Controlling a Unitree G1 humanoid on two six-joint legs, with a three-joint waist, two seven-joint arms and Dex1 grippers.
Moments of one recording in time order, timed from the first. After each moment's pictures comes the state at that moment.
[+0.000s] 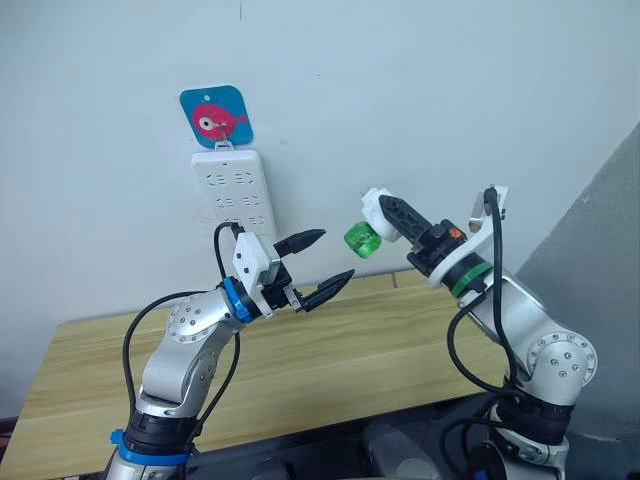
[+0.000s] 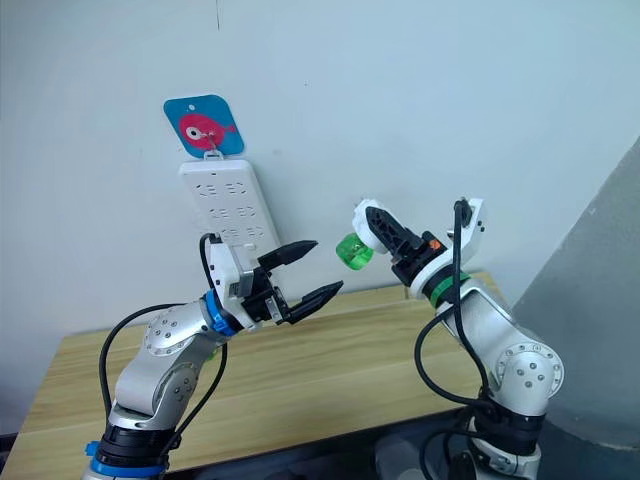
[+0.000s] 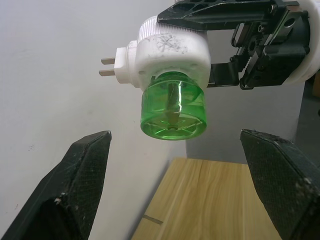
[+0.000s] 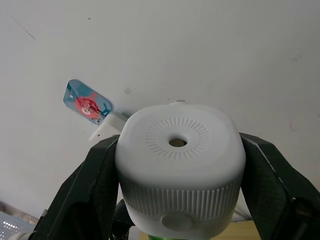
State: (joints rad) left arm -0.19 0.40 -0.04 -0.33 -0.44 0.19 -0.80; right arm -0.37 -0.03 -0.25 -0.55 1.41 0.94 -0.40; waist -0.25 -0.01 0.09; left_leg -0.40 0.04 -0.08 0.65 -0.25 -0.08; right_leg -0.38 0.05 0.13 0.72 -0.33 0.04
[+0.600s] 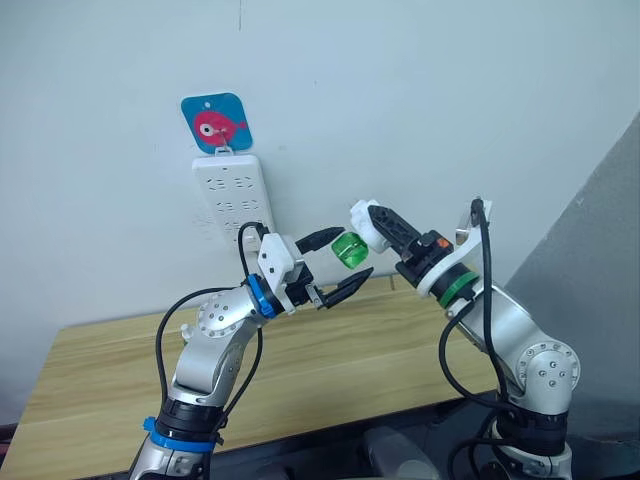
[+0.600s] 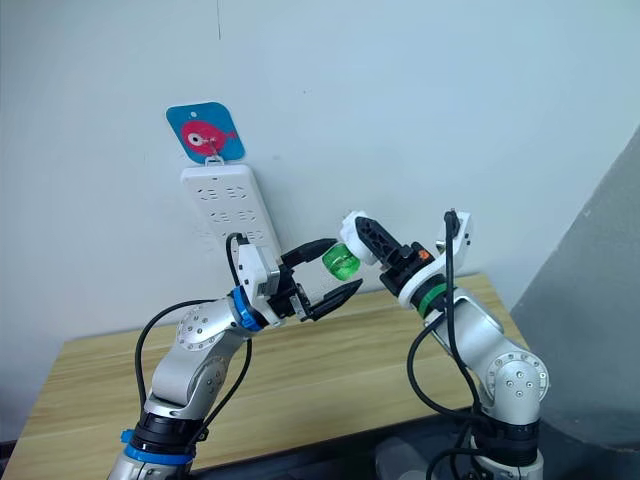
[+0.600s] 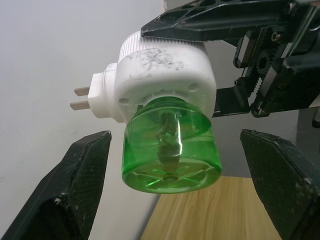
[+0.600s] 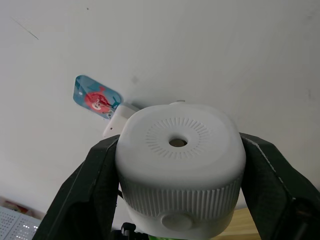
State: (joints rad) left arm -0.25 0.31 -0.11 -0.22 -0.37 0.09 -0.78; right arm -0.29 -0.08 -0.09 -0.55 1.54 0.75 -0.49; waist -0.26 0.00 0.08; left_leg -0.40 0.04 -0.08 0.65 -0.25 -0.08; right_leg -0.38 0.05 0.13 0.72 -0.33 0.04
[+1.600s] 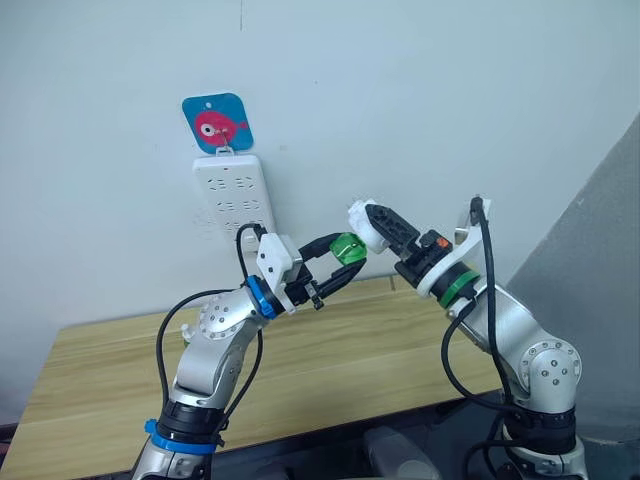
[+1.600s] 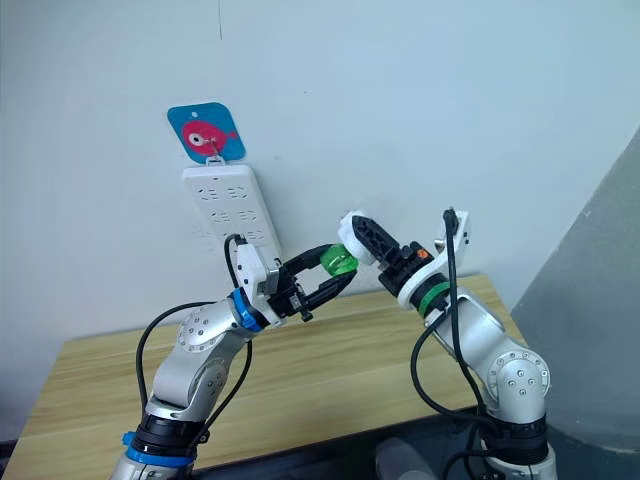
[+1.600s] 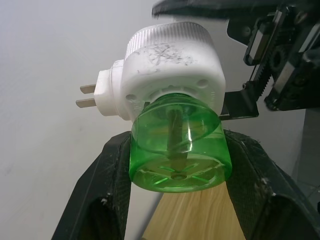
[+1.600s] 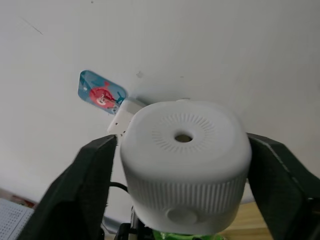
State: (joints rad) left arm -0.23 0.30 -0.11 -0.22 -0.38 0.09 -0.76; right arm -0.29 -0.18 -0.02 -0.55 1.63 0.65 -0.50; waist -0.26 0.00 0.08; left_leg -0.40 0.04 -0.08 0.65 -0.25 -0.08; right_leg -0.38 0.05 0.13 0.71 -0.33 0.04
